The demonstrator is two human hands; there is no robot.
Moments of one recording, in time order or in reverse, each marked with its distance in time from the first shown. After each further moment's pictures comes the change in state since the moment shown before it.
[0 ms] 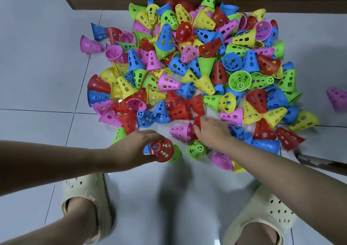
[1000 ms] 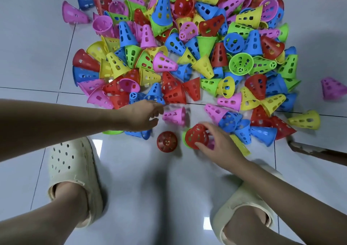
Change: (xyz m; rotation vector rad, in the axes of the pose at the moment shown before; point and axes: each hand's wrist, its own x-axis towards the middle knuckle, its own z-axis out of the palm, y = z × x) left_hand 0.068 -0.032 0.010 0.120 -0.157 -0.072; right_hand -0.095 0.021 0.028 0.686 0.029 -0.076
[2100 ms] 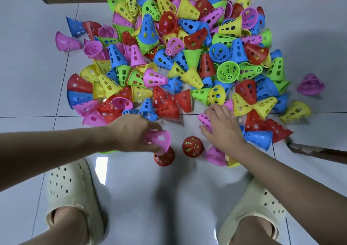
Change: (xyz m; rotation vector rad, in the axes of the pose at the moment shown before) left_hand -0.022 0.041 -0.036 0.315 -0.005 0.103; right_hand 0.061 0.021 -0.033 -0.613 0.292 -0.116
